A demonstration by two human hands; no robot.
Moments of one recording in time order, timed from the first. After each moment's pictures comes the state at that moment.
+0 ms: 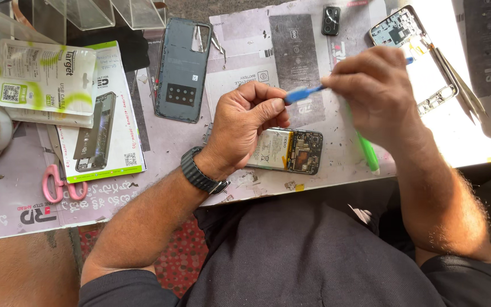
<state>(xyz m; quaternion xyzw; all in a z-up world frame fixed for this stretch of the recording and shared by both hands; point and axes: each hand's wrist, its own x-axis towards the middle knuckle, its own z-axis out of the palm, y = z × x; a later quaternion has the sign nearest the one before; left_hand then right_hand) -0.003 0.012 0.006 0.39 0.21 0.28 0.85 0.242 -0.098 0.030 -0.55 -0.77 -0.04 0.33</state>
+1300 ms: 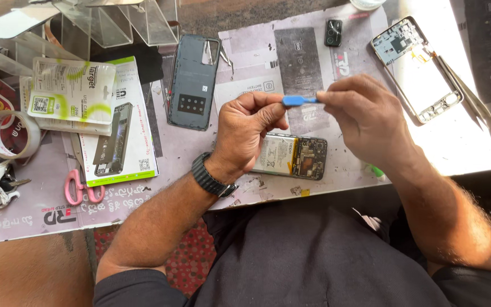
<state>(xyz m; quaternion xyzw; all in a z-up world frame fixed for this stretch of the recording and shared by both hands) -0.002 0.012 -0.007 0.37 0.22 0.33 0.84 0.214 -0.098 0.038 -0.58 -0.72 0.03 0.37</state>
